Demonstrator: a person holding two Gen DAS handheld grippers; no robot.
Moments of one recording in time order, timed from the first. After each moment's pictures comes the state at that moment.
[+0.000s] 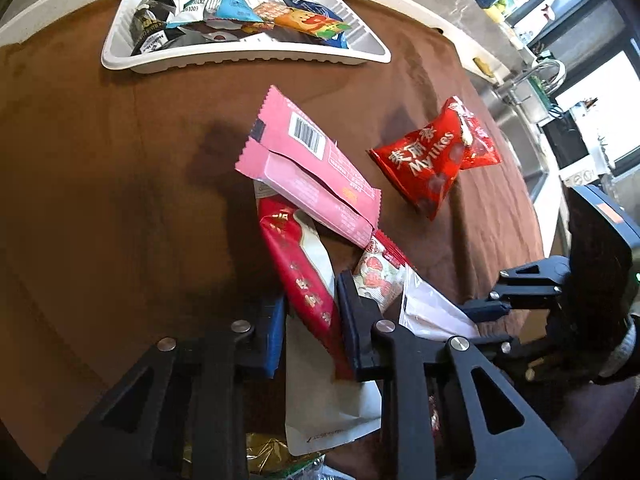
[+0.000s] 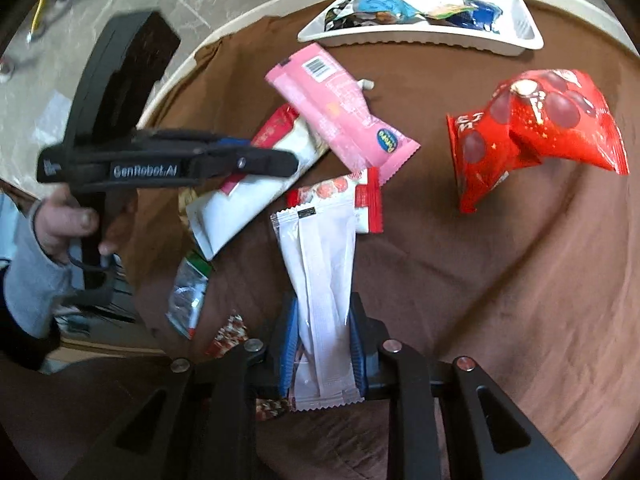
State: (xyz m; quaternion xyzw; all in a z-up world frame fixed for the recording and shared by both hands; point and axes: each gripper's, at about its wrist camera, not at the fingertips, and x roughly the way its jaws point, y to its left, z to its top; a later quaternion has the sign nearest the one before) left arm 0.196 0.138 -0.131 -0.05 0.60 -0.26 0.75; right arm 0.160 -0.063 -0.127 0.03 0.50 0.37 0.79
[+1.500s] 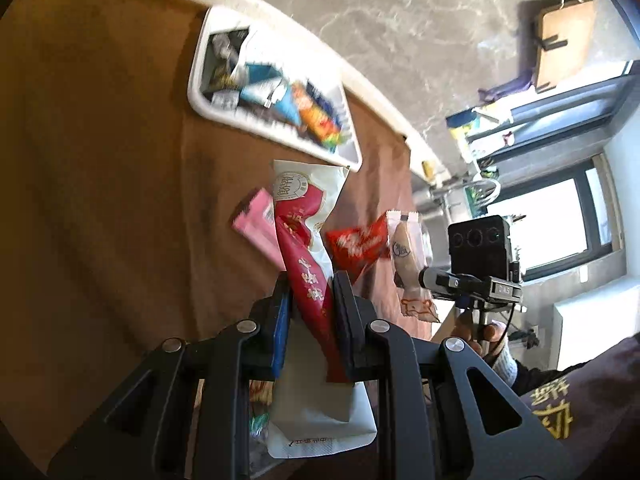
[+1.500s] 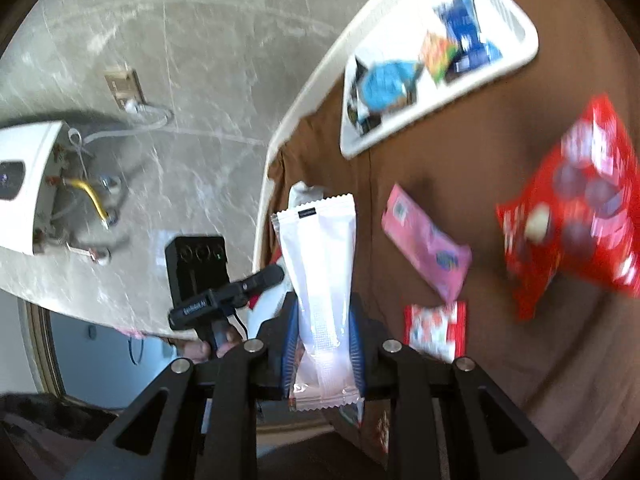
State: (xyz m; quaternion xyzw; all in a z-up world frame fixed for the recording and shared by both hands) left arm 0.197 0.270 -0.069 -0.30 0.54 -0.29 0.73; right arm 0.241 -0.090 -0.083 0.34 0.46 0.46 0.68
